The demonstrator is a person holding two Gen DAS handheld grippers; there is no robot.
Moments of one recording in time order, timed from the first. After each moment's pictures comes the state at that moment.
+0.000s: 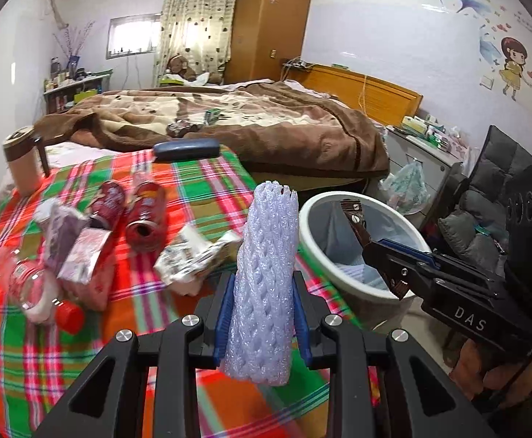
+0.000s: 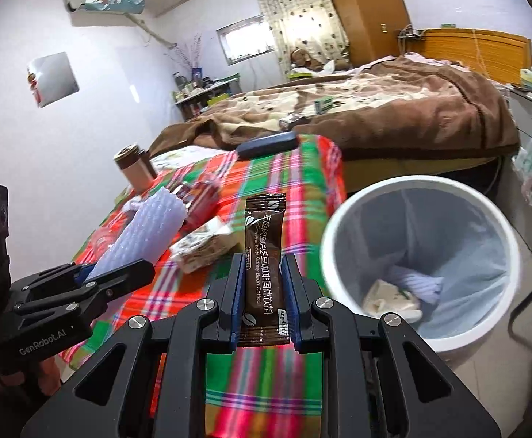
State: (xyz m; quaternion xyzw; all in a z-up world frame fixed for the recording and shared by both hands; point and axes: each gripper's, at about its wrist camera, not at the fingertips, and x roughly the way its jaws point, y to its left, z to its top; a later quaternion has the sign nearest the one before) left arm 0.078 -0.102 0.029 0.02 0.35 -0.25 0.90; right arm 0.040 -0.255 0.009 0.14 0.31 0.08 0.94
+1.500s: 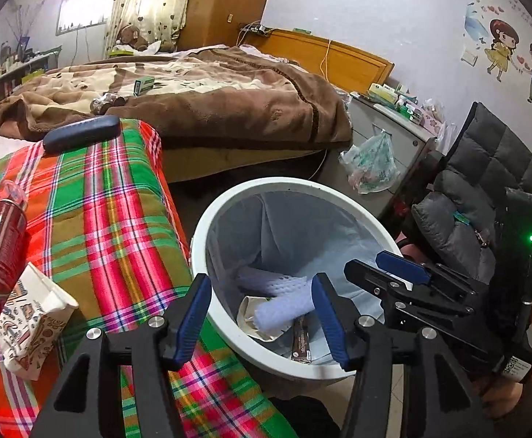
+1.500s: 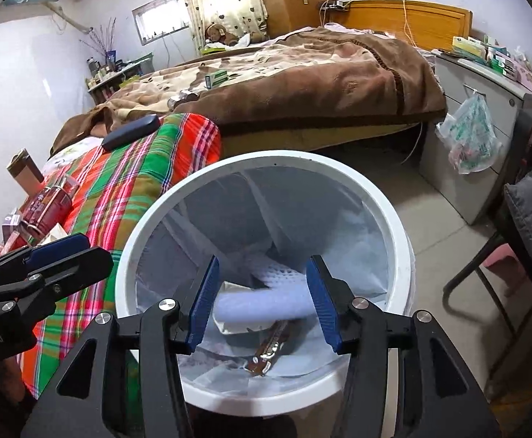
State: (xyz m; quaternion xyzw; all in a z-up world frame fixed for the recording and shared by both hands) left arm 0.143 -0.240 -0.009 0.02 0.40 -0.33 0.85; right arm 0.061 -0.355 -0.024 0.13 0.38 -0.07 0.91
